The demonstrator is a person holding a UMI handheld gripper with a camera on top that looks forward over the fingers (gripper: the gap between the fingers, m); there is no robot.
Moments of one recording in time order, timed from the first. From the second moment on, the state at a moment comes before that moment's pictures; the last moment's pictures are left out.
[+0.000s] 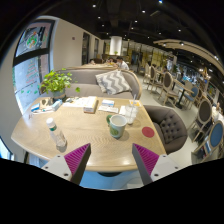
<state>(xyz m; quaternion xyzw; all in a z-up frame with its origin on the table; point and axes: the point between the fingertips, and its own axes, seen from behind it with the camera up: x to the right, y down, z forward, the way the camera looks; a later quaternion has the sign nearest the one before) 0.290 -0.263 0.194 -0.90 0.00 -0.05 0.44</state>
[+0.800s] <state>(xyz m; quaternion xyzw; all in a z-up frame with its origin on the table) 0.043 -0.170 0.070 -0.87 -0.02 0.03 0.50</state>
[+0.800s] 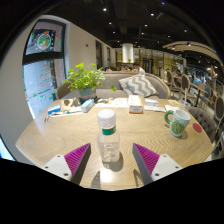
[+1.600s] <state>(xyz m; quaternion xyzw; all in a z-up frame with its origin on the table) 0.029 -0.095 0.066 -0.84 0.01 0.04 0.54</state>
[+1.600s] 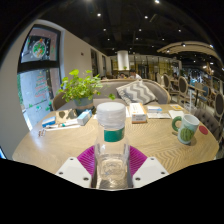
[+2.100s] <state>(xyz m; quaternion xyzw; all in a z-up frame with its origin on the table) 0.132 -0.029 0.223 -0.67 0.35 0.48 0.45</state>
